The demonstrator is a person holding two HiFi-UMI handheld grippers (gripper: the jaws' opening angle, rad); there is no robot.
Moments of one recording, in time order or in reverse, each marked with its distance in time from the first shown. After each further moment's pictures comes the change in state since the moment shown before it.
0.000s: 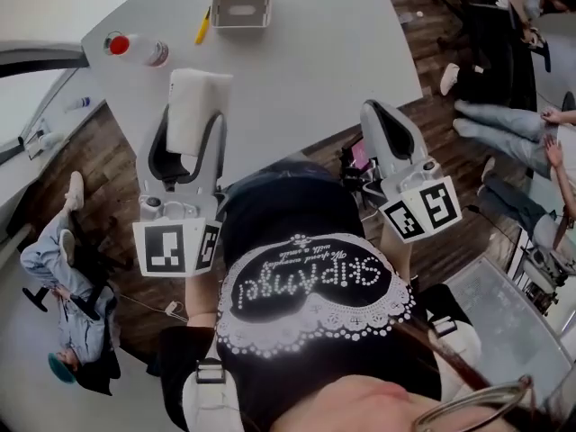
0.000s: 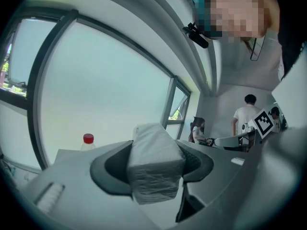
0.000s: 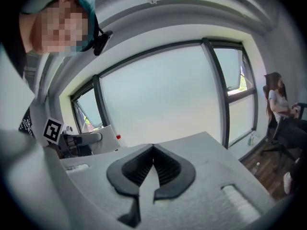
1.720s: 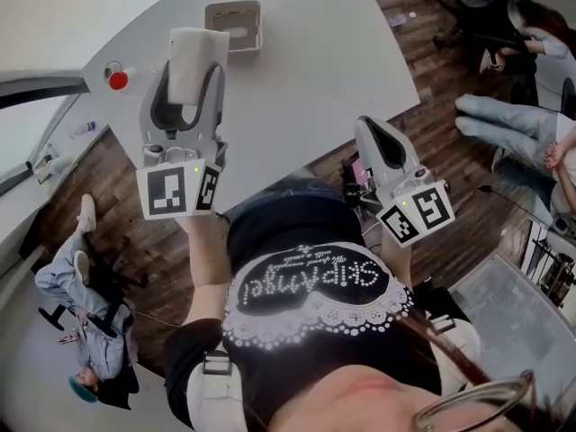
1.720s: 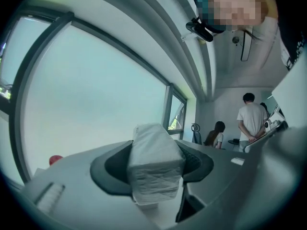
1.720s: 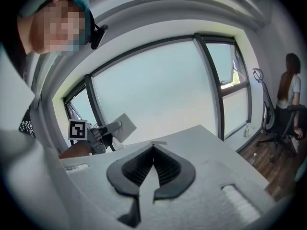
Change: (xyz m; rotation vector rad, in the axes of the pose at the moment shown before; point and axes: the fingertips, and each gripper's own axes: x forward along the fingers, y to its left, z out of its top) left arm 0.101 0.025 0.017 0.066 -0.144 -0.055; right arm 0.006 -0.019 -0.021 0.073 0.046 -0.053
